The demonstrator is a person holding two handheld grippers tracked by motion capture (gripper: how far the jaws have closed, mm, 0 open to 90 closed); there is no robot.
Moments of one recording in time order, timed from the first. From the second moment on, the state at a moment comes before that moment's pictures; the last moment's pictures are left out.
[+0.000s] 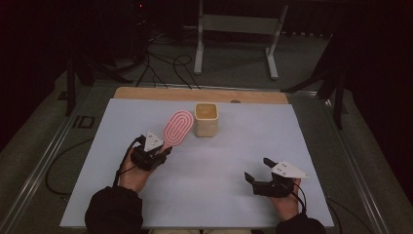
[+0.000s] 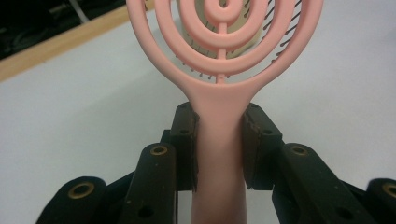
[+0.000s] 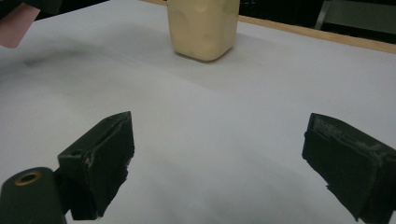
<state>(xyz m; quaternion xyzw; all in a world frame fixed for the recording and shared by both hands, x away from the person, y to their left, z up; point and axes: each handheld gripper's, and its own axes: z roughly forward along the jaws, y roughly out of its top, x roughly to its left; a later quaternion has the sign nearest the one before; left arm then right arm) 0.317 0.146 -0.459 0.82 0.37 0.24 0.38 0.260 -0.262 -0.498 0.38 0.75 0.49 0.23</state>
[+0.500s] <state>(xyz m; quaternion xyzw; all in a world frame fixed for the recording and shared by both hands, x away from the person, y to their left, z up) 0.309 0.147 -0.451 0.80 0.36 0.27 0.40 0.259 -0.260 -0.497 0.38 0.74 0.50 0.23</state>
